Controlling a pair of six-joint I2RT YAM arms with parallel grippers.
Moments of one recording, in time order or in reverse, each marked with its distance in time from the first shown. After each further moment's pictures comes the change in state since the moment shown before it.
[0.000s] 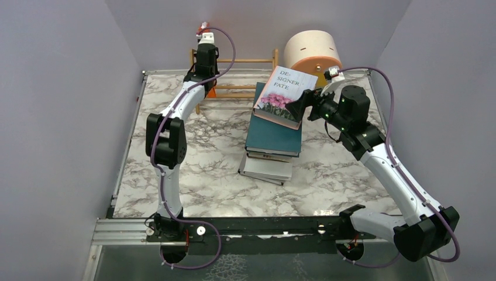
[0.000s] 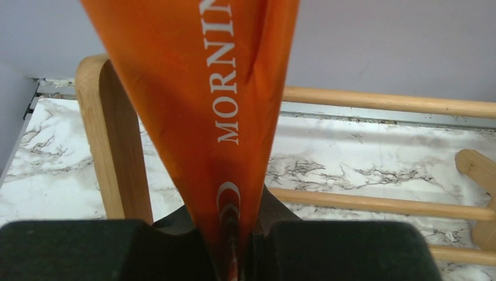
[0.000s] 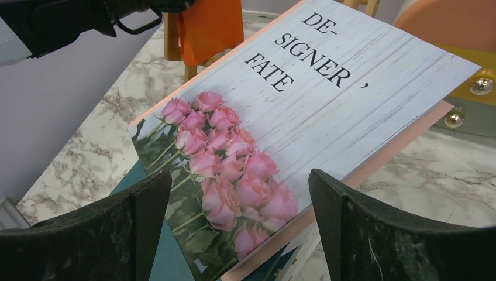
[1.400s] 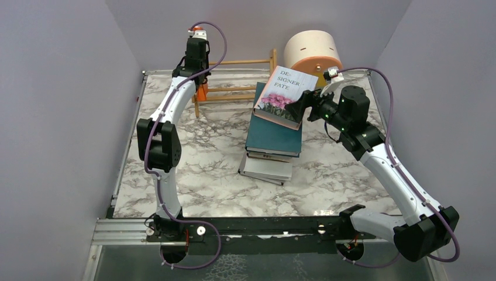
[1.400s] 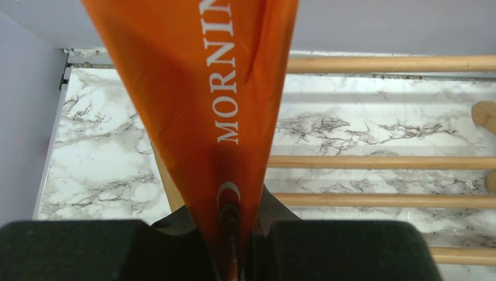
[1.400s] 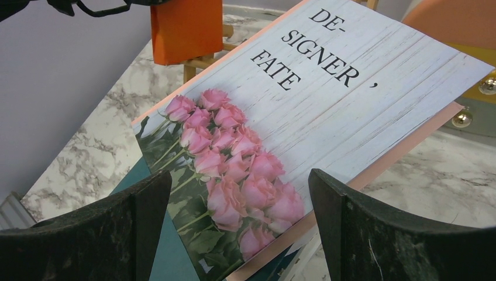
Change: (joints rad) left arm 0.044 -0.105 0.009 -0.217 0.058 0.036; right arm 0.000 0.000 -0.006 0.002 -0.019 0.000
